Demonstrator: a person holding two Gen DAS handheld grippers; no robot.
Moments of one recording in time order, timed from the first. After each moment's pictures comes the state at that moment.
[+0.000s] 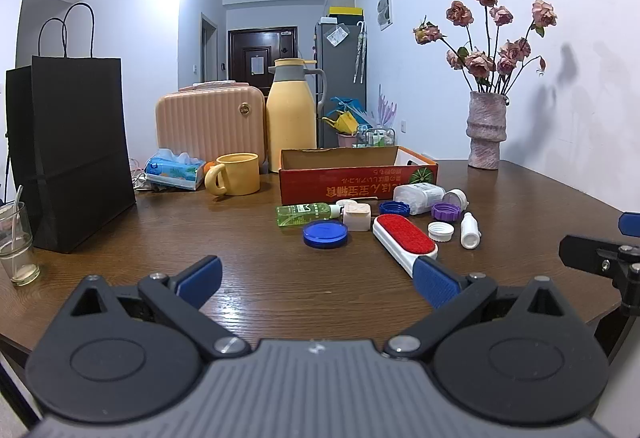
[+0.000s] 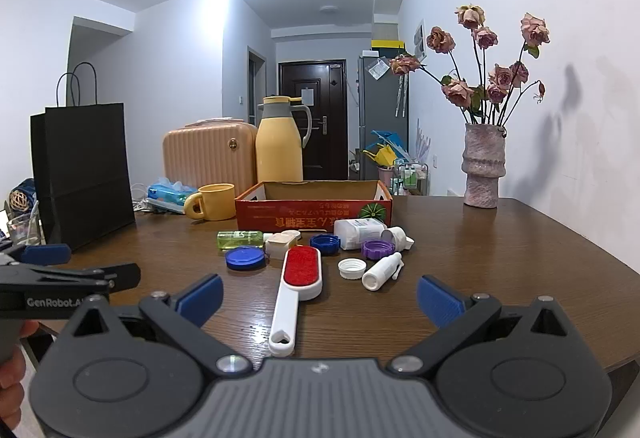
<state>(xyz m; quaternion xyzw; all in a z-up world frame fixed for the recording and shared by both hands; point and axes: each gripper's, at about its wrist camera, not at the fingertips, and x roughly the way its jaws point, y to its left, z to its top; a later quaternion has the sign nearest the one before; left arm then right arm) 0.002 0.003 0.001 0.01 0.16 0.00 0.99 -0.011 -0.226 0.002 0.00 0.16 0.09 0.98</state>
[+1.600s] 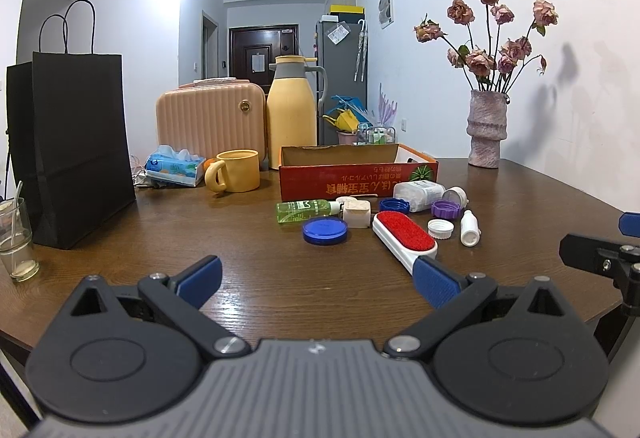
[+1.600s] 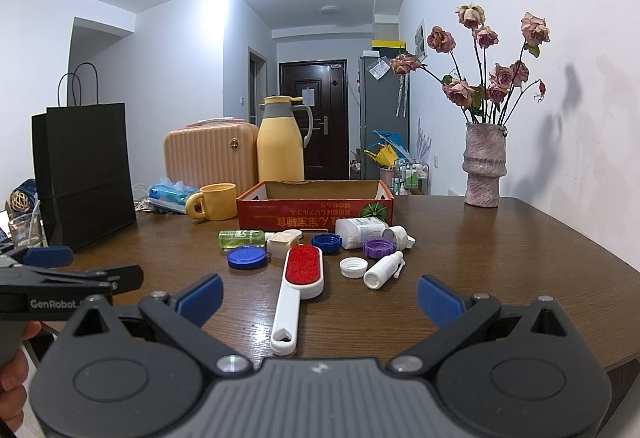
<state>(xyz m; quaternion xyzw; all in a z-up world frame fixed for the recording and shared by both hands) 0.001 0.002 0.000 0.02 0.16 0.00 0.99 -0.011 -0.226 0.001 0.00 0.16 0.09 0.98</state>
